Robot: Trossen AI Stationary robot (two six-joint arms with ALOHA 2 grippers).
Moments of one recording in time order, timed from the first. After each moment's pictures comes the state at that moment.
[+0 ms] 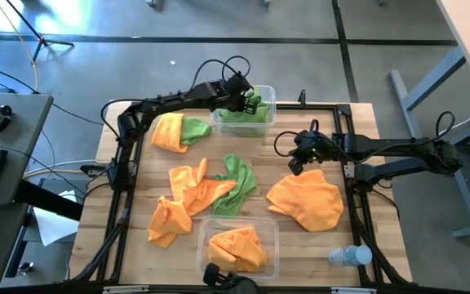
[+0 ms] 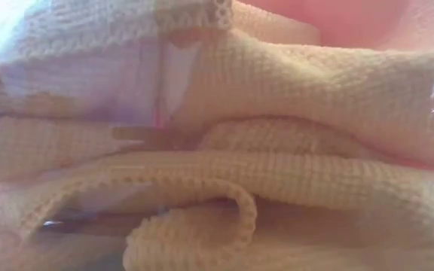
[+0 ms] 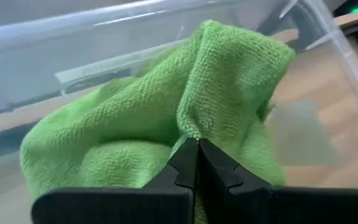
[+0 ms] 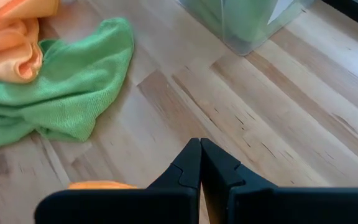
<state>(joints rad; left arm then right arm) 0.49 2.08 1.82 -0.64 -0.24 -0.65 -0.18 1.03 0.69 -0.53 0.20 0.46</state>
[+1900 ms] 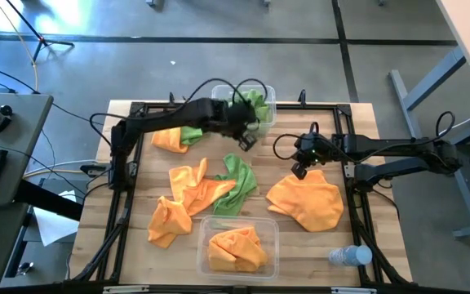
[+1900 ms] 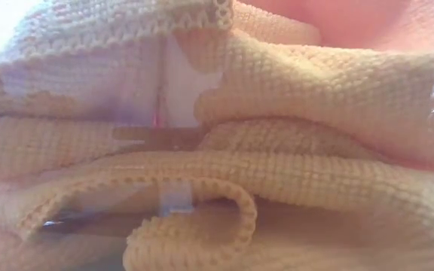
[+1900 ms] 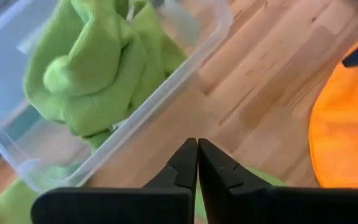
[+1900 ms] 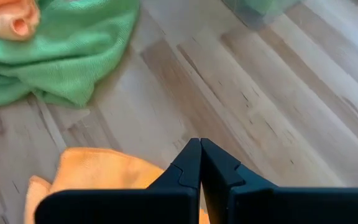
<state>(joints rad) 0.17 1.97 2.04 -1.13 -0.34 -0.47 -0.17 1.03 0.69 -0.61 0.15 0.40</state>
